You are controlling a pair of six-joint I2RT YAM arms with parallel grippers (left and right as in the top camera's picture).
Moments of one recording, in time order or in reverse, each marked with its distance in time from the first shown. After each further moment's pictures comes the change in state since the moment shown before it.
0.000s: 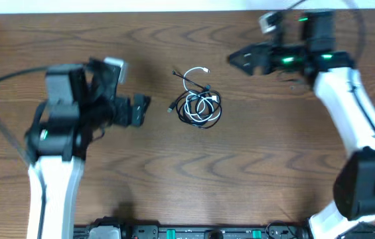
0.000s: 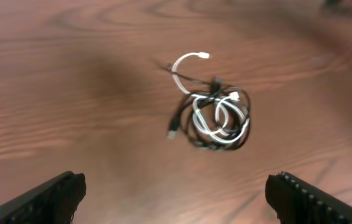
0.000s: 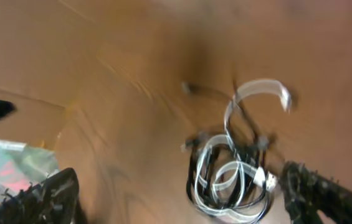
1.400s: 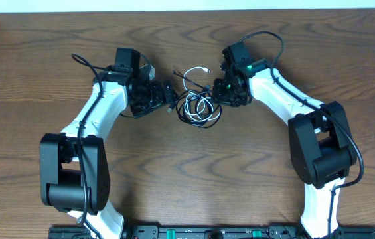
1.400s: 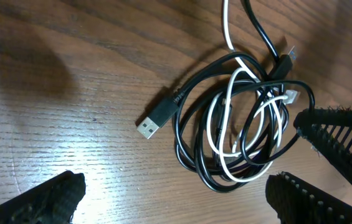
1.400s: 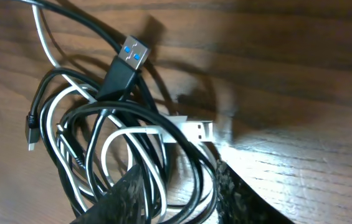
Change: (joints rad) left arm -0.112 0.622 0.000 0.181 0.044 -0.523; right arm 0.255 0.312 0.062 -0.179 0.557 0.330
